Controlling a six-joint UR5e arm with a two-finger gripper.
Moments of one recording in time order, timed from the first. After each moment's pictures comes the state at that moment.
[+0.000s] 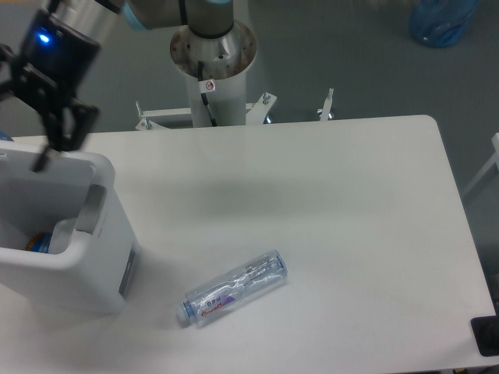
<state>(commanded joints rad) 2.33 -1.69 -1.59 -0.76 0.87 0.38</state>
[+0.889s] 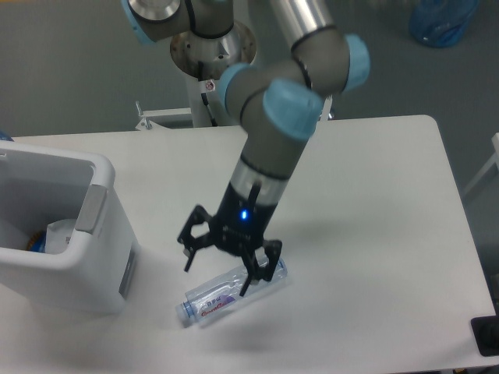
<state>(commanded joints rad) 2.38 -2.01 -1.60 -0.84 1.13 0.68</state>
